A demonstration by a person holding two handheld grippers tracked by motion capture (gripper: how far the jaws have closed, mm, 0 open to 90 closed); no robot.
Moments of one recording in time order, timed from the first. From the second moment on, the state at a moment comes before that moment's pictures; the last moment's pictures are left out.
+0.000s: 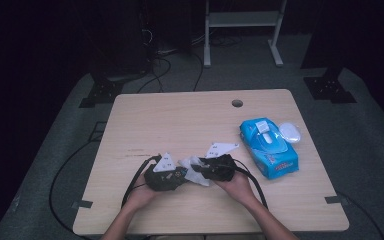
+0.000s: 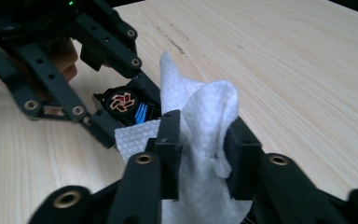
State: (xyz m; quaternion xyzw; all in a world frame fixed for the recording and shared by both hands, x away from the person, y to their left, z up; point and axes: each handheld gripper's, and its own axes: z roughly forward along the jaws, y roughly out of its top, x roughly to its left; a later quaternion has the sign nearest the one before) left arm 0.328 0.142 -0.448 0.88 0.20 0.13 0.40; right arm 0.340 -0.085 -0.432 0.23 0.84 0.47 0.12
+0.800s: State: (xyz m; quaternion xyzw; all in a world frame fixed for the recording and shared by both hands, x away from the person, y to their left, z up) left arm 0.337 0.136 -0.445 0.90 0.20 0.12 0.37; right arm 0.346 -0.111 -0.431 0.27 0.83 0.47 0.13
